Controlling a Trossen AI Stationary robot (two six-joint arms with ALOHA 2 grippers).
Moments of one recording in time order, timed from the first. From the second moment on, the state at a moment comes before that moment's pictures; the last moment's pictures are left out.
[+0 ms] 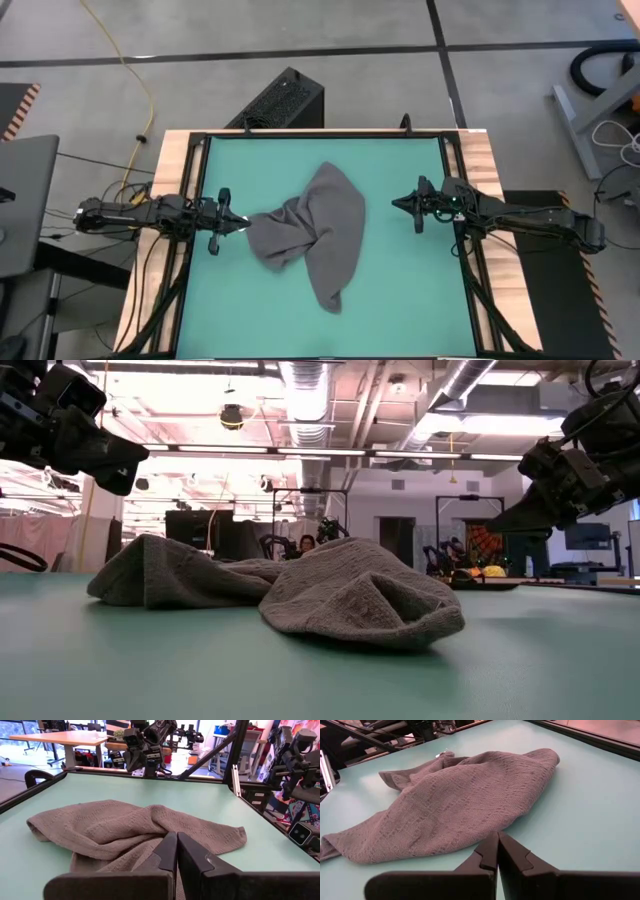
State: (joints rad) left arm -0.07 0.02 0.03 -0.04 -0.03 -0.10; right arm -0.38 0.43 0.01 0.10 -0.18 0.18
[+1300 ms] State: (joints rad) left arm -0.22 0.57 0.09 0.46 -0.02 -0.29; right arm -0.16 0.50 0.05 0.69 -0.10 0.56
